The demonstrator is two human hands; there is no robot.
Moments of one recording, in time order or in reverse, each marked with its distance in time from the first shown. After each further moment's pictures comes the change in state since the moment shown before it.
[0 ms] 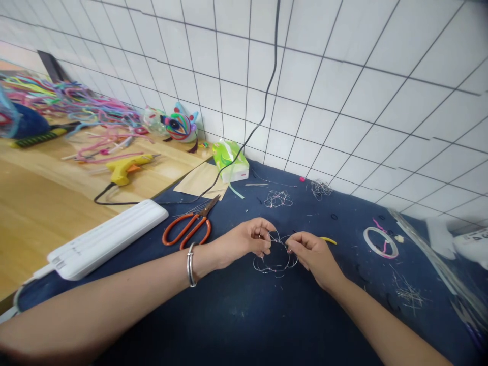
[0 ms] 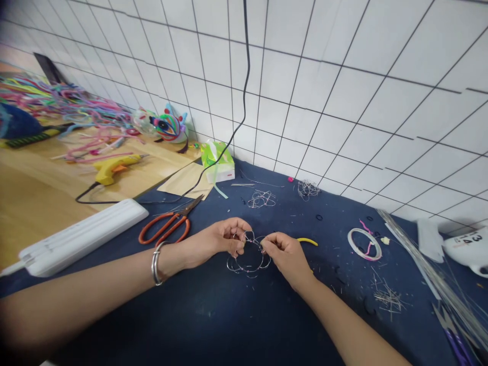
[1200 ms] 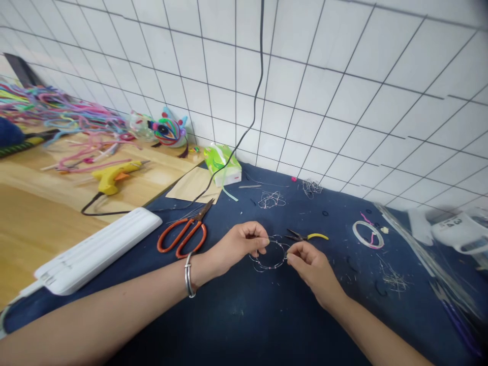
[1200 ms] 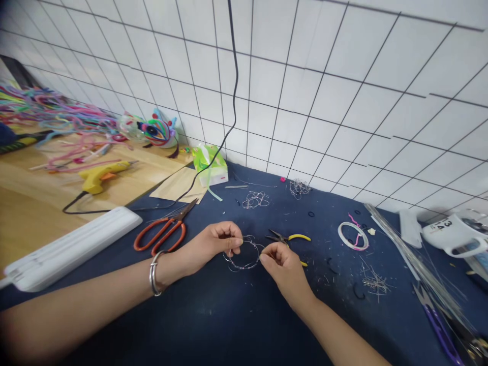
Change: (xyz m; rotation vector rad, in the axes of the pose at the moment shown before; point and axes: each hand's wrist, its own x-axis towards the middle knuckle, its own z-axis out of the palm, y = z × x) left_hand -0.005 0.001 0.010 0.137 0.106 0.109; right_hand -0.039 0.001 0.007 -0.014 0.091 0.044
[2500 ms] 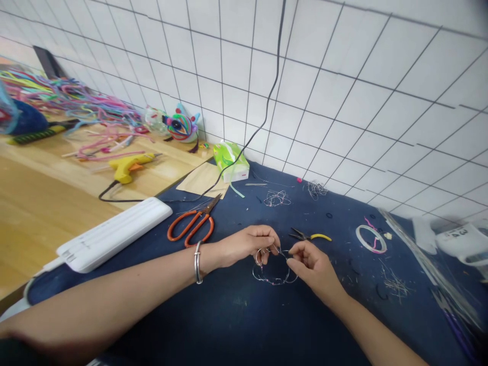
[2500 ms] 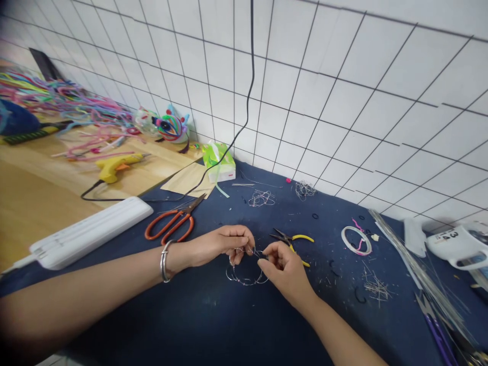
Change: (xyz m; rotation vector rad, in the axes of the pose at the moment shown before) left_hand -0.004 0.005 -0.002 -0.118 -0.293 -0.127; right_hand -0.004 -0.010 0.002 -0.144 -0.075 -0.102
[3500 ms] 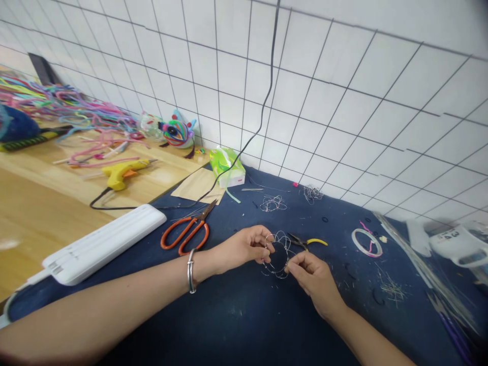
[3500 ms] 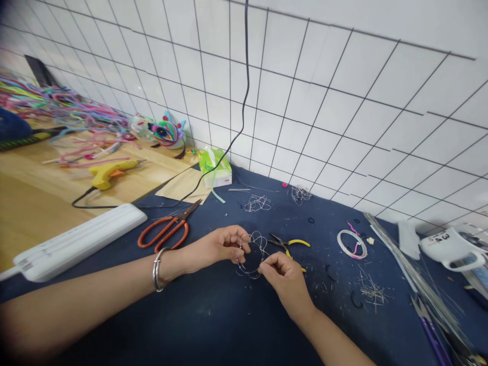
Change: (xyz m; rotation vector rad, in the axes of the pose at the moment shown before) left_hand 0.004 -0.006 -0.002 0.027 0.070 0.091; right_hand -0.007 0.012 0.000 0.134 0.070 0.105
